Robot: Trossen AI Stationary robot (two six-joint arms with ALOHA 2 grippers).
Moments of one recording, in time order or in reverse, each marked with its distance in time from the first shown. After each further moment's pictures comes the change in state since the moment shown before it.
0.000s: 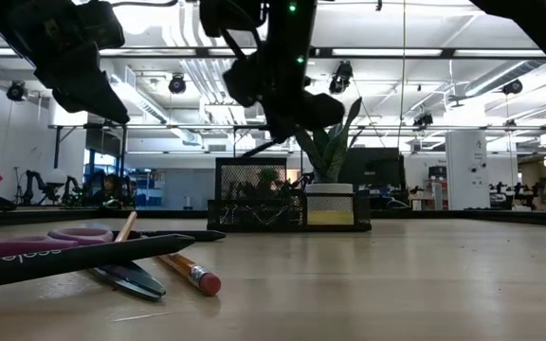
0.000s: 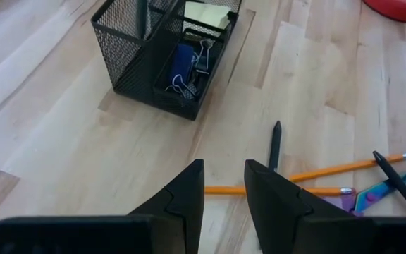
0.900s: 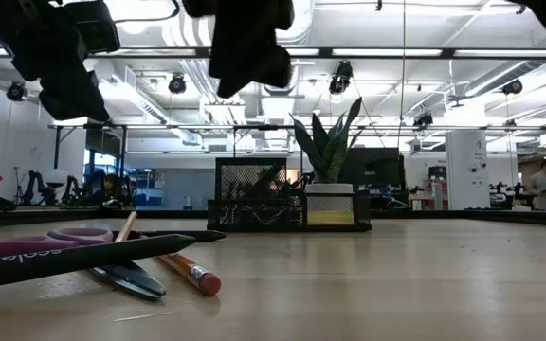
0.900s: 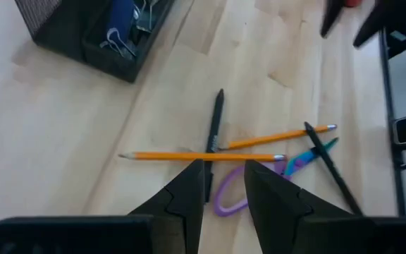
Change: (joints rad) left arm -0.003 -0.005 0.000 -0.002 0.220 -0.100; right arm 0.141 -0.019 0.097 0.151 -0.971 1.015
